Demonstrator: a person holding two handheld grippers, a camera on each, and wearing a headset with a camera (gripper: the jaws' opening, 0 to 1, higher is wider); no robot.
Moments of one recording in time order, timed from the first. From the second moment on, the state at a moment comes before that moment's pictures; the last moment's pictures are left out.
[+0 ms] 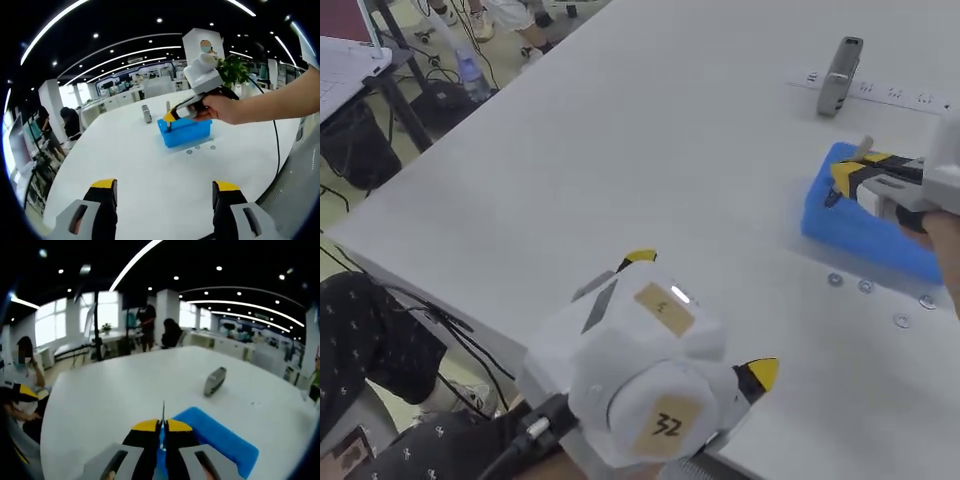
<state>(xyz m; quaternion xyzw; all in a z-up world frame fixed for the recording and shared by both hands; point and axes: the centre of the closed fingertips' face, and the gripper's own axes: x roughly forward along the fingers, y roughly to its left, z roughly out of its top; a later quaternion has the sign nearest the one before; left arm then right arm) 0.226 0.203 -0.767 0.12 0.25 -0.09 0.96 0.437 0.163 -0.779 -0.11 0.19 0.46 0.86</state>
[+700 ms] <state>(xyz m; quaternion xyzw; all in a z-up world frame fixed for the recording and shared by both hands) 0.226 0.203 -0.769 0.13 0.25 -0.09 0.96 0.438 0.155 -0.767 -0.08 0.19 0.44 0.87</state>
